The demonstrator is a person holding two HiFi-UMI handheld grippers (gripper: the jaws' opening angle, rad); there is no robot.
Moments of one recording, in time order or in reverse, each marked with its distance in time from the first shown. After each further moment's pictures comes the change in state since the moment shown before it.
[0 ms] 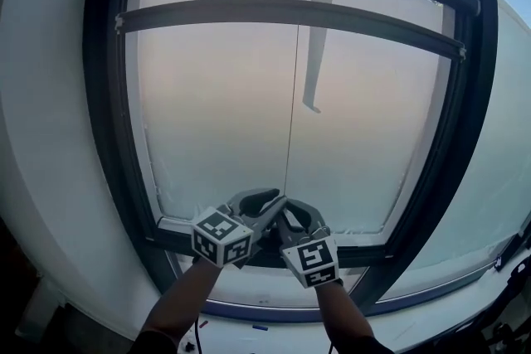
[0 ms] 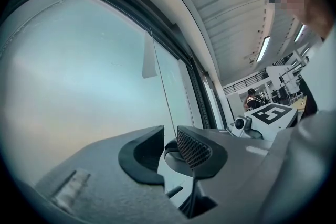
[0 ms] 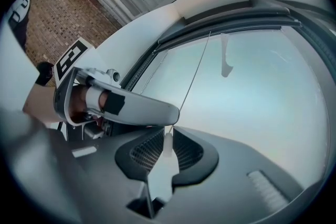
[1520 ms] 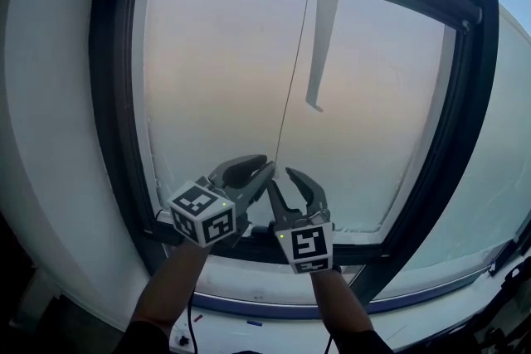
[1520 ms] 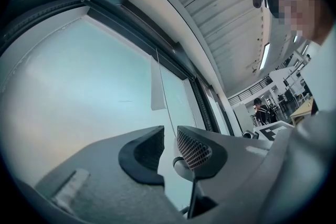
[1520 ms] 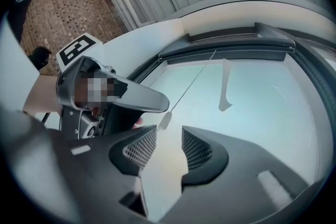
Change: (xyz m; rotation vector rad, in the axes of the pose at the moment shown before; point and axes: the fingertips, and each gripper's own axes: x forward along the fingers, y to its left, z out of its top) left arm -0.025 0.019 0.084 0.022 -0.164 0.057; right arm 0.005 -0.014 0.071 -0.140 -0.138 -0.112
